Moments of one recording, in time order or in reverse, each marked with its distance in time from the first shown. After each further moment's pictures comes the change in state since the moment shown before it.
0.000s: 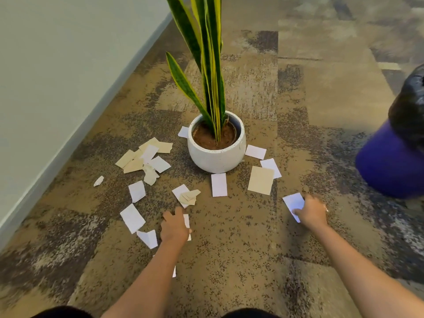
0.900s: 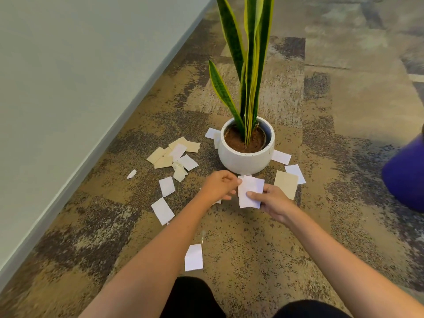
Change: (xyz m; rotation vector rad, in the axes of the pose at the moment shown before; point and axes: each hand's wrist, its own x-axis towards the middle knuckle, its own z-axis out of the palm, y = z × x) left_hand -0.010 0.047 -0.104 -0.773 -0.237 0.376; right_hand -0.087 -0.170 0.004 1.096 -0.633 -0.114
